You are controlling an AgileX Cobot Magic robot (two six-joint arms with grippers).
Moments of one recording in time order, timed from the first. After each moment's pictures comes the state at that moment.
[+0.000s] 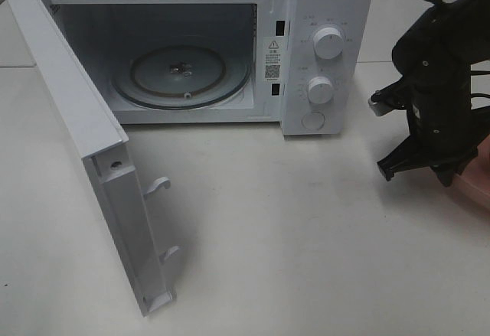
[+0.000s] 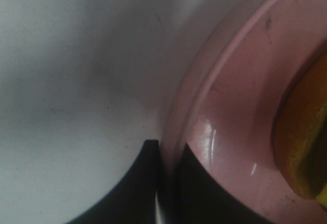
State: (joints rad) left arm 0.07 0.00 -0.50 -0.16 1.04 0.08; right arm 0.31 1.94 -1.11 -0.59 0.89 0.47
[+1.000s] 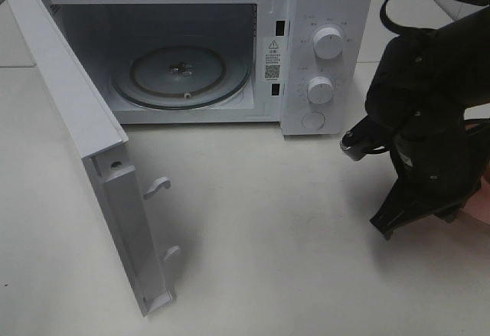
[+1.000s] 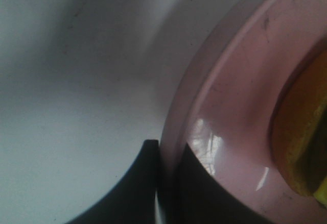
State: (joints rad) left arm 0.07 0.00 -0.50 -0.16 1.04 0.08; right arm 0.62 1.75 -0.89 -0.62 1.00 0.54
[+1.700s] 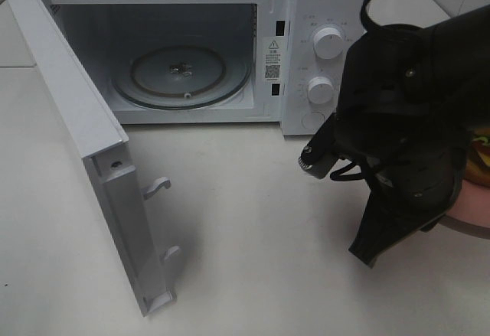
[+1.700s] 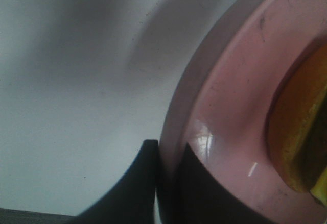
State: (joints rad) left arm 0.07 0.00 -0.50 -0.16 1.04 0.08; right arm 0.86 1.65 -0.89 -0.62 1.11 0.53
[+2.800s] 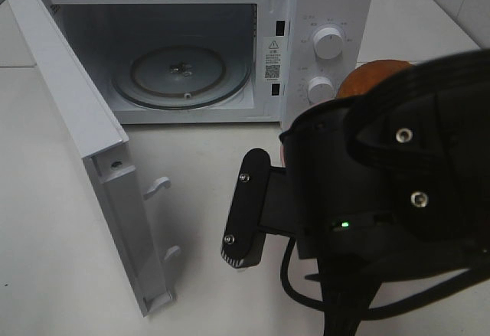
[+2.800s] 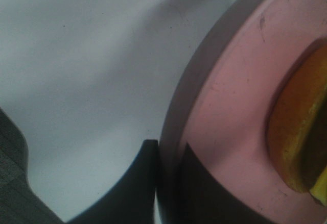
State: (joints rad) left arm 0.07 0.00 -0.50 -0.16 1.04 0.08; right arm 1.21 1.61 -0.88 -0.68 1.08 0.37
